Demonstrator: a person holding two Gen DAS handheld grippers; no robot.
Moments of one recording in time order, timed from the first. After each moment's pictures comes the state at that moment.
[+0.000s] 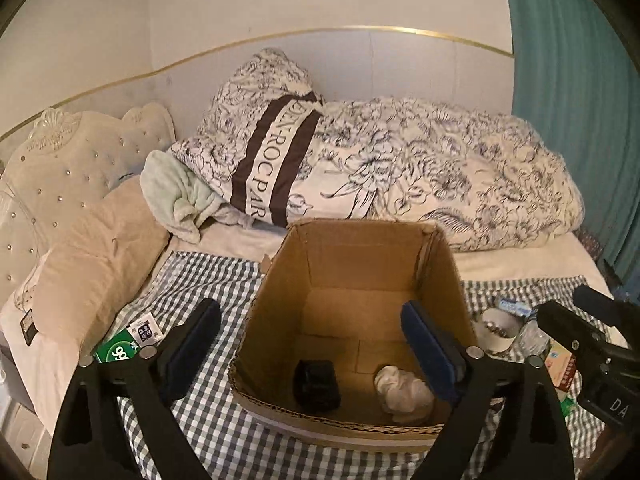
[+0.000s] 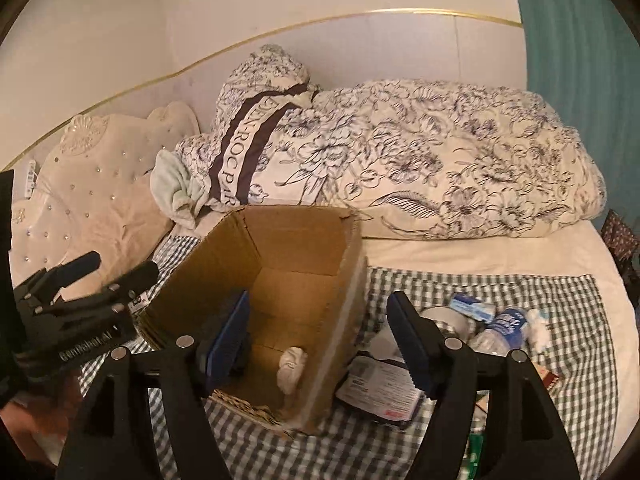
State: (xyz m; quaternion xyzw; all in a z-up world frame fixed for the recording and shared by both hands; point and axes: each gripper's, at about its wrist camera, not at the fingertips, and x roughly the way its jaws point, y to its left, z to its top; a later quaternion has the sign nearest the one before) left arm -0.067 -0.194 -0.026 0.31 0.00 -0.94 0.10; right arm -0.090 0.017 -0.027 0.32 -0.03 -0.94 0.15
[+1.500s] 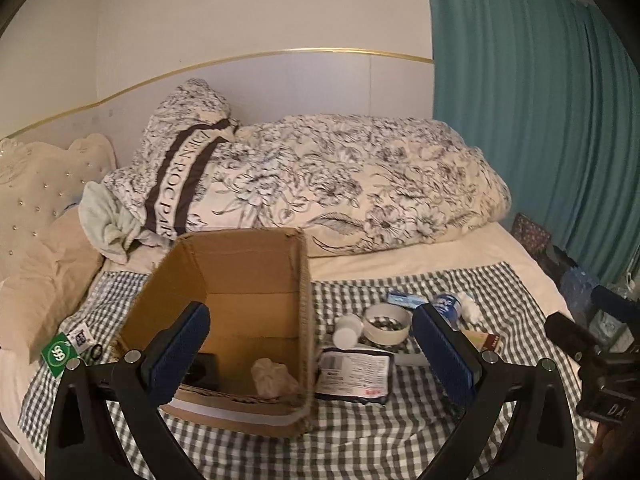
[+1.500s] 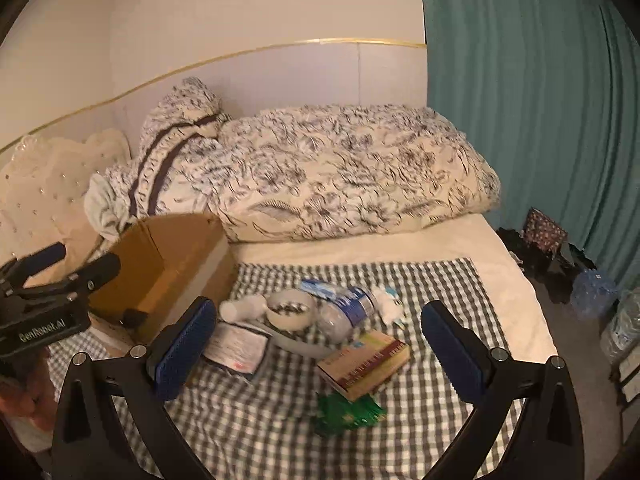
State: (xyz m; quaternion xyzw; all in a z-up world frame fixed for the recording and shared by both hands) left arm -0.027 -0.054 -0.027 0.28 -0.01 -0.96 0.00; right arm -0.008 0.163 -0.023 0.29 -0.01 -0.96 0.02
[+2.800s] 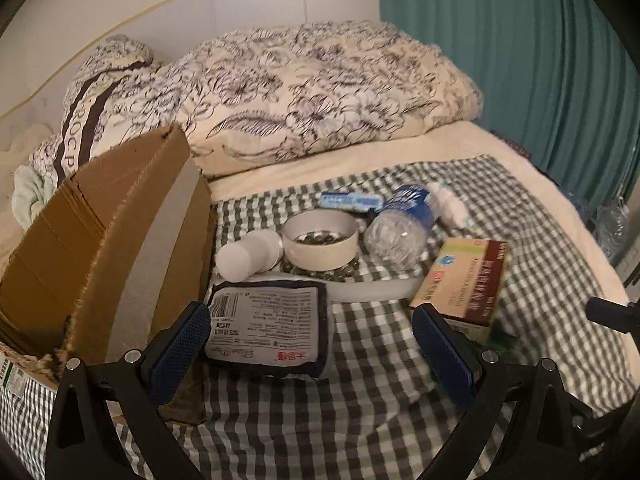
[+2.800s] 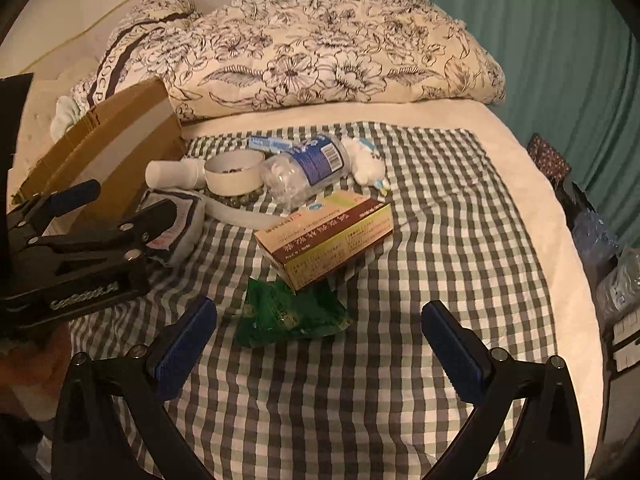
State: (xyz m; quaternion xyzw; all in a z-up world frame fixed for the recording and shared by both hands) left arm -0.087 0.034 -0.167 0.38 -0.07 -0.92 -0.06; right arm -0.031 0.211 -0.160 0.44 0.00 -0.90 0.02
